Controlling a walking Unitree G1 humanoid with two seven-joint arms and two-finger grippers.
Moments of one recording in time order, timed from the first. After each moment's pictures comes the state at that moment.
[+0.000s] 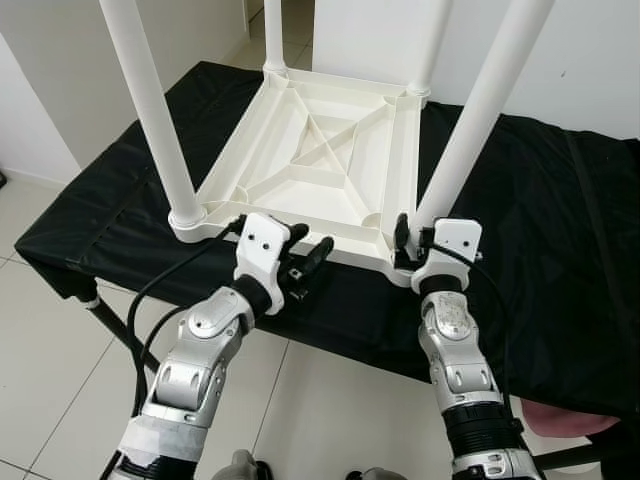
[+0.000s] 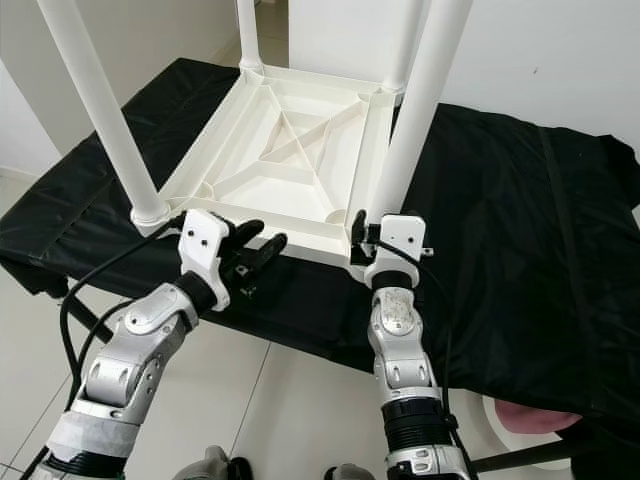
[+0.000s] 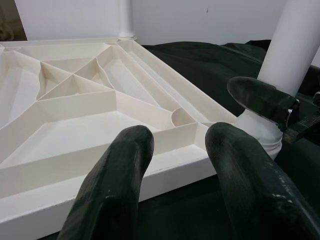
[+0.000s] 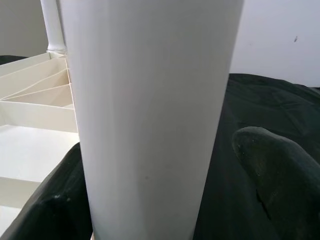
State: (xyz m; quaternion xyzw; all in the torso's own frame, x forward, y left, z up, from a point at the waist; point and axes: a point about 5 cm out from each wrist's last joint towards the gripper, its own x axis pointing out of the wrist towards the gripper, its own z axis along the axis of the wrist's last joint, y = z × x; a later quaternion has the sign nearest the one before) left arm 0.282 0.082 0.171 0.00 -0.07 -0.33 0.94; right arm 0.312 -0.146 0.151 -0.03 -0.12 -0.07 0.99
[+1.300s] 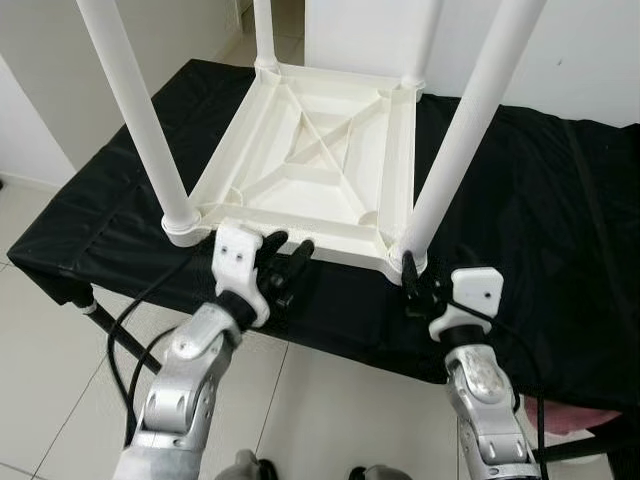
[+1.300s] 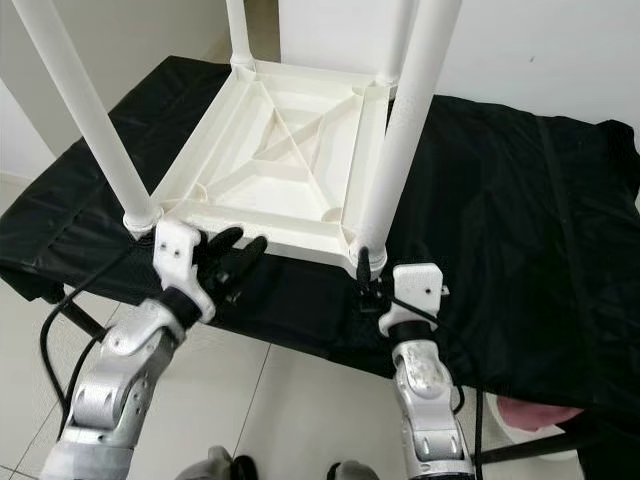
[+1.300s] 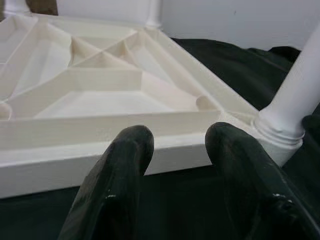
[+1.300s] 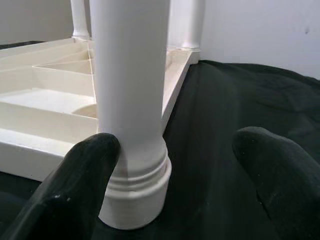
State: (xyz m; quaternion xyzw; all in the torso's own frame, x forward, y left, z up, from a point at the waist) left arm 0.266 0.110 0.155 -0.05 -0.07 -0.27 0.96; right arm 0.253 -0.163 0.132 -0.06 -0.13 0.01 0.99
